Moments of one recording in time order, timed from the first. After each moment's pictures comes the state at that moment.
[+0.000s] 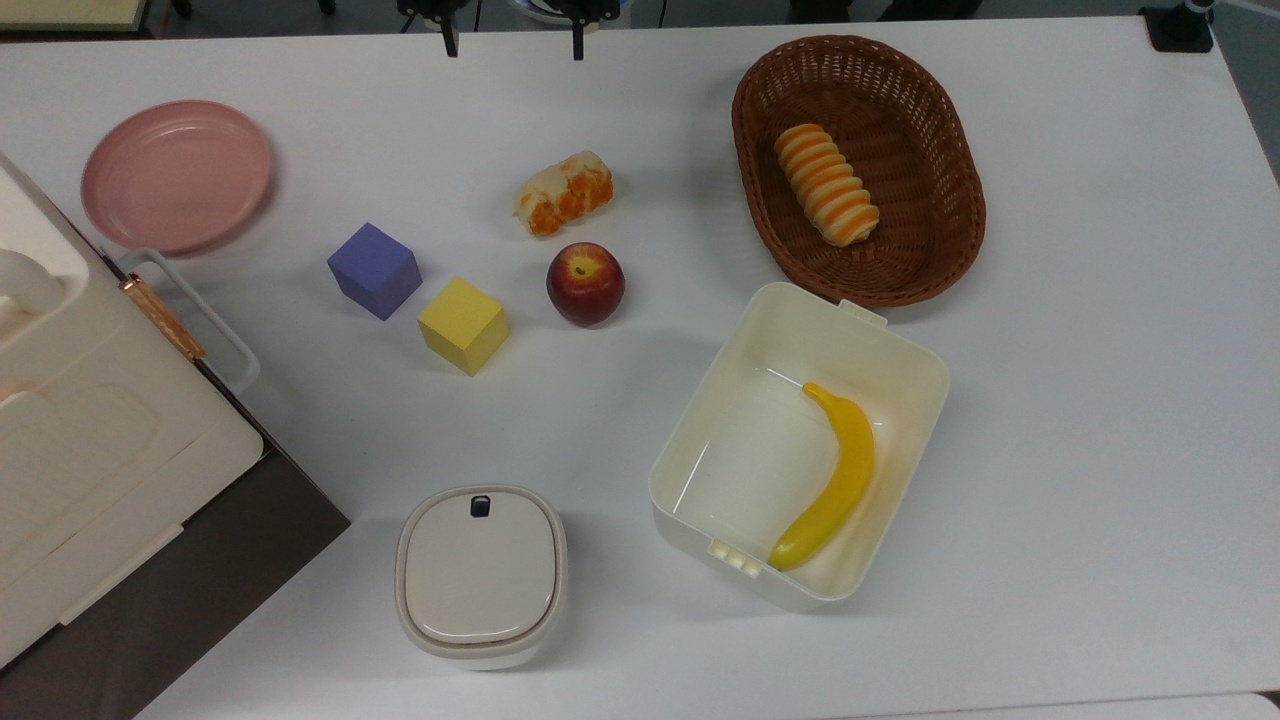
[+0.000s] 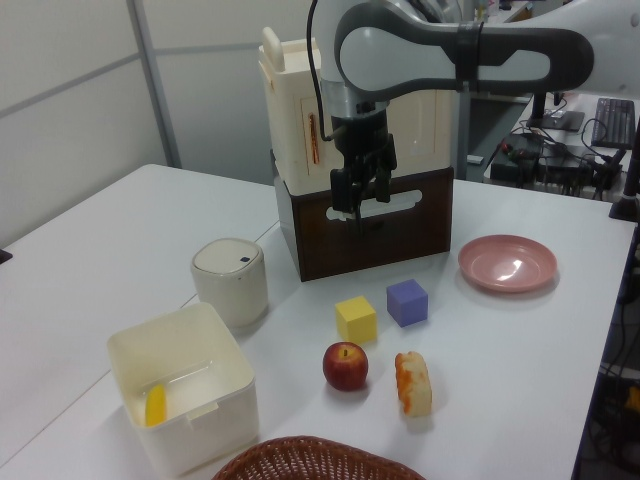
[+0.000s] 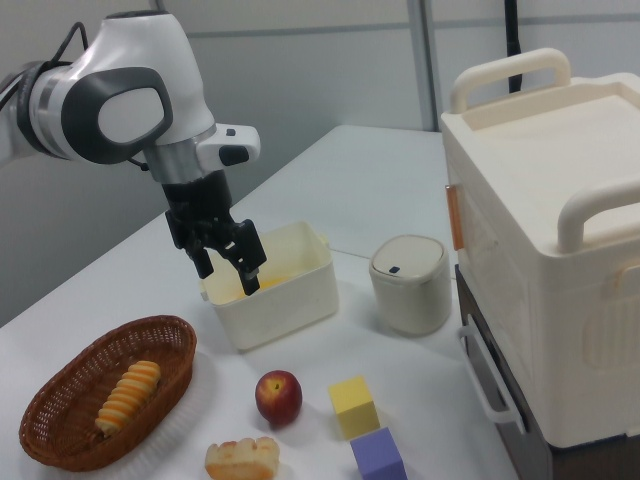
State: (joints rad) arm 0.01 0.08 0.01 -1.48 -0.04 1.52 0.00
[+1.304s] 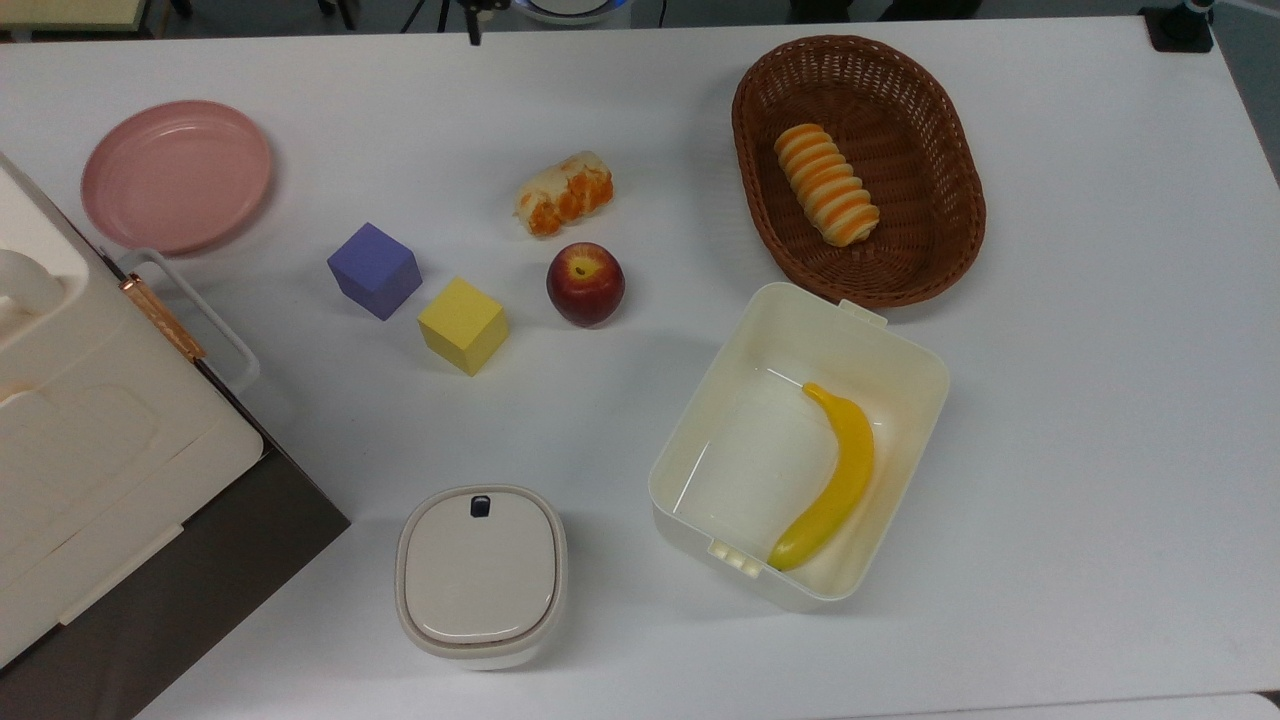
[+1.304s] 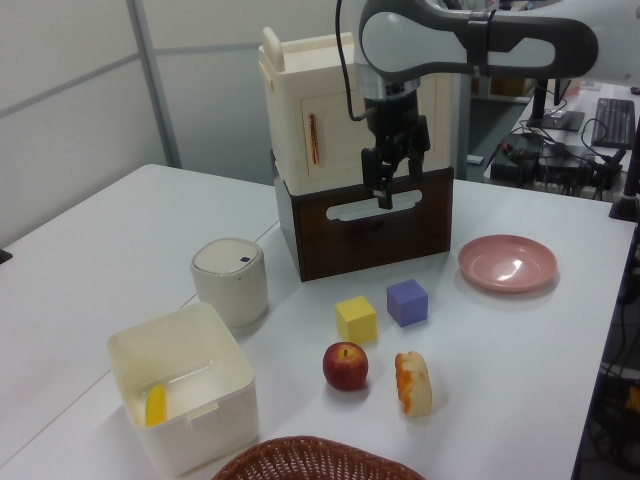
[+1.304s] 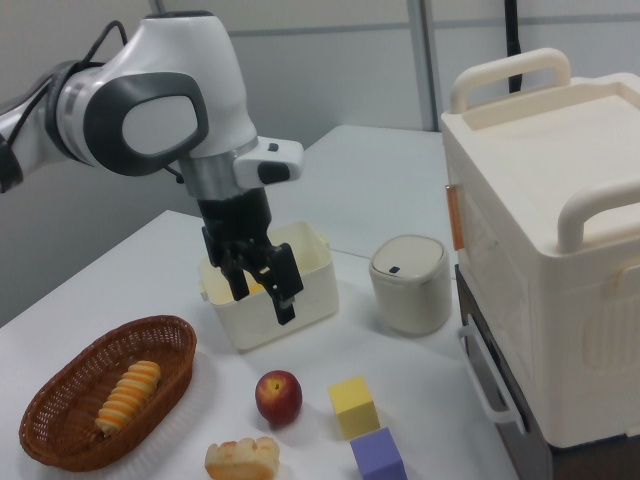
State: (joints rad) arm -0.09 0.08 -0.02 -1.48 -0.06 1.48 -0.01
